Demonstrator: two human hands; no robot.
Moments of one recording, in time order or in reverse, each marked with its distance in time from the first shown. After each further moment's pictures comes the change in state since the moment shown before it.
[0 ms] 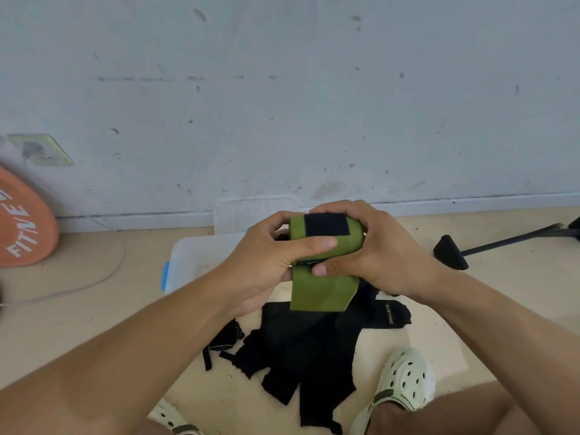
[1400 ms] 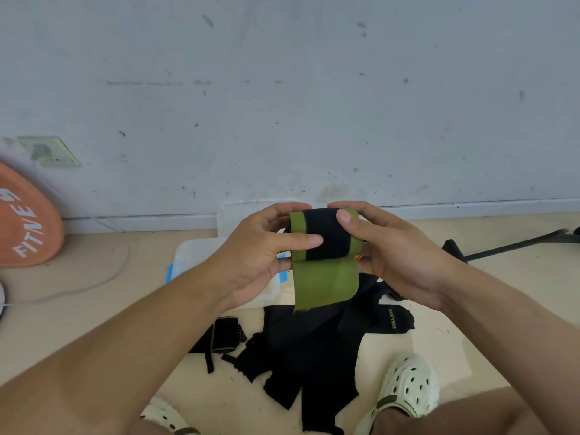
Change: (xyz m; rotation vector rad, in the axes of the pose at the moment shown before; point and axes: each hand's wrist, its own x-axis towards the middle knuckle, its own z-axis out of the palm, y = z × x) left_hand 0.005 0.010 -0.016 -0.134 -0.016 0.002; right_hand -0.002 -0.005 -0.004 0.625 -0.073 0.249
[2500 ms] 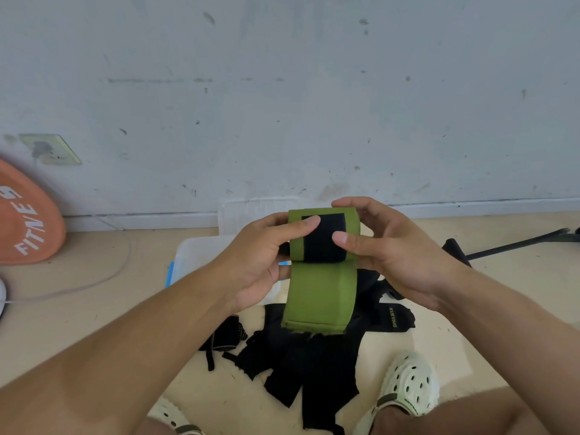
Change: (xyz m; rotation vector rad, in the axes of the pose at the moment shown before) left_hand -0.003 -0.002 0.004 -0.010 0.013 -0.102; right_hand 0.002 0.009 -0.002 -0.035 0.043 -0.108
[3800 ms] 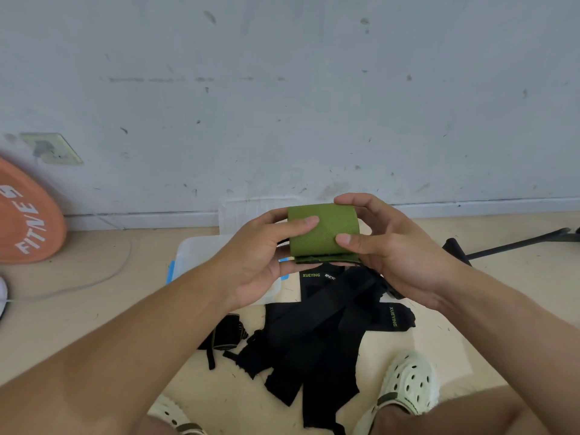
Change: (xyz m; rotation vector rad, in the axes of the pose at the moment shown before) left_hand 0.001 0.001 -0.002 -0.096 0.031 0.009; right_hand 0.002 0.000 0.001 0.043 -0.014 0.002
